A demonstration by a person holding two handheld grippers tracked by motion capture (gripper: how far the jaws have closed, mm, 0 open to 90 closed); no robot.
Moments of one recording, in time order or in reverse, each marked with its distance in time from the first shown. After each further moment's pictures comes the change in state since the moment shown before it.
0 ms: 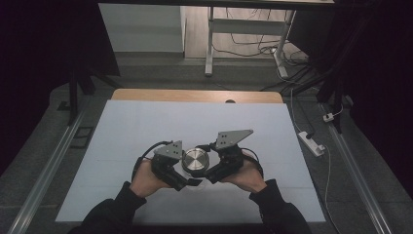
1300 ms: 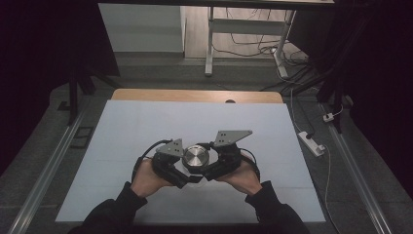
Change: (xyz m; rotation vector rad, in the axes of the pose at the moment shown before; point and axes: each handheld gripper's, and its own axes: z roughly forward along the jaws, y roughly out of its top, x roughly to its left) left arm 0.004 0.000 0.000 0.014 0.066 -0.043; right arm 0.001 0.000 0.006 -0.021 -0.101 0.066
